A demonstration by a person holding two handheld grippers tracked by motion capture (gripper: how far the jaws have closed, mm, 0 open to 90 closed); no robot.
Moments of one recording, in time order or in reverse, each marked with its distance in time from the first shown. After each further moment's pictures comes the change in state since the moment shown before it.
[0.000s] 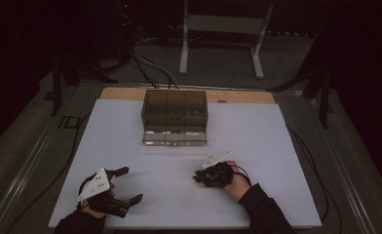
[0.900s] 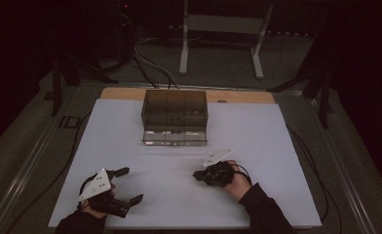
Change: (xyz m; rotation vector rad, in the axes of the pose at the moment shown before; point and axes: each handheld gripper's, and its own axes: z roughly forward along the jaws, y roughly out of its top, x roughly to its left) left arm 0.000 -0.002 0.002 0.010 -0.001 -0.002; right arm 0.003 0.007 -0.009 -0.026 0.022 0.013
